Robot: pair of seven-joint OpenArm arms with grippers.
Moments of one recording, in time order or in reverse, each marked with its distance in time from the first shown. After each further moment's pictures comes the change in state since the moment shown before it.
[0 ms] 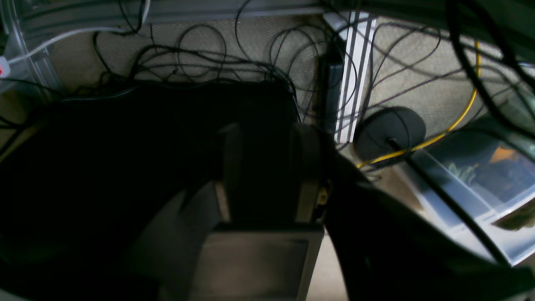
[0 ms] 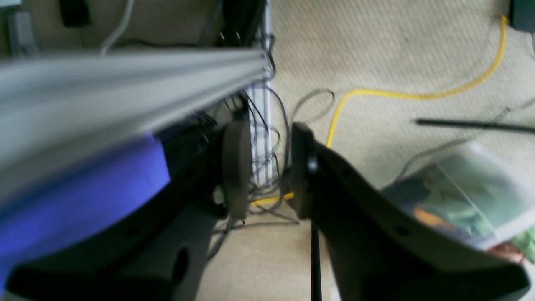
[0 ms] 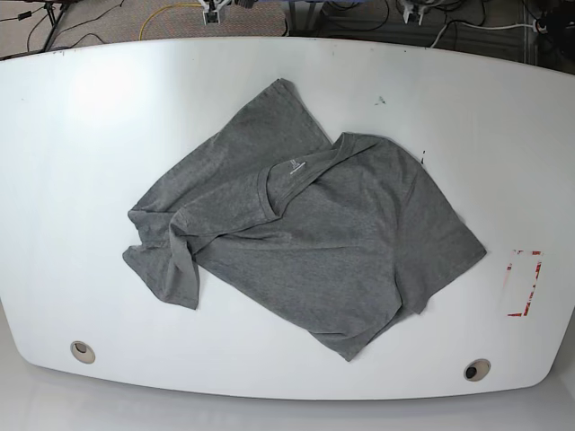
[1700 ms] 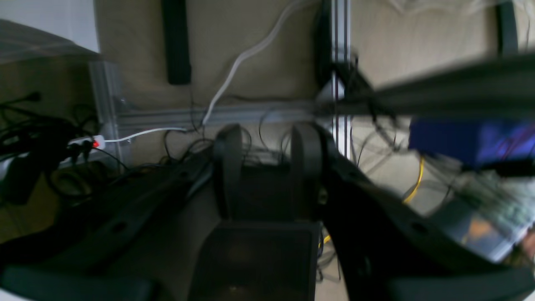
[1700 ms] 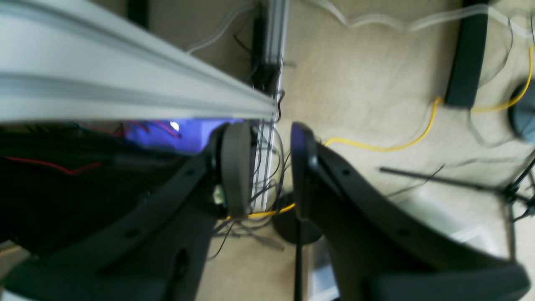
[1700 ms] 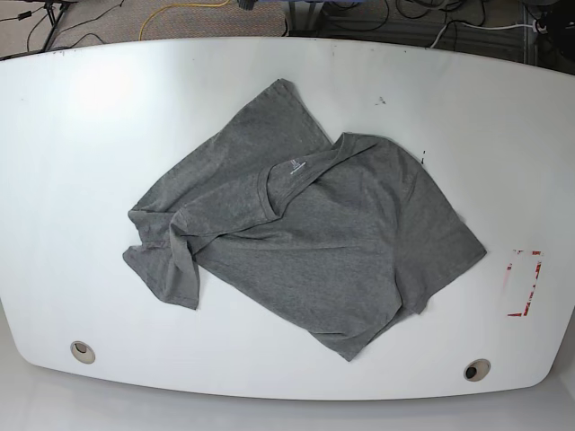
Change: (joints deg) left arm 51.3 -3.7 -15.0 80.0 -9.1 -0.6 1.5; right arm -44.4 0.3 0.2 69.8 0.0 0.2 -7.6
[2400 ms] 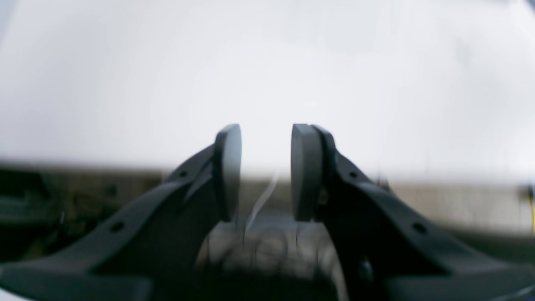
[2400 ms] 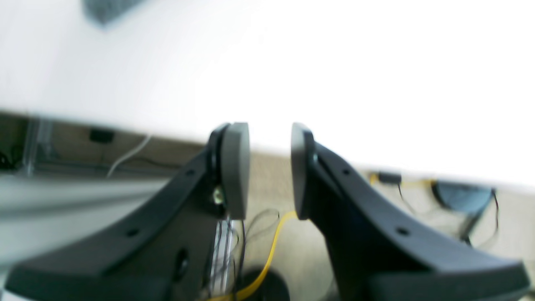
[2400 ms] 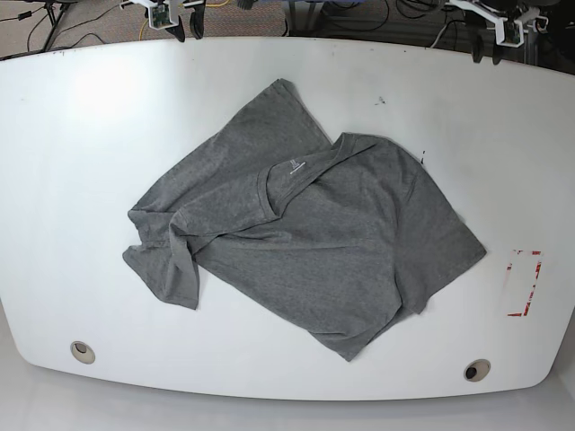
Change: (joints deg) left arm -5.9 -0.3 -7.6 15.5 -1.0 0.6 0.1; right arm 6.6 -0.2 7.4 9.4 -0.2 0.8 -0.3
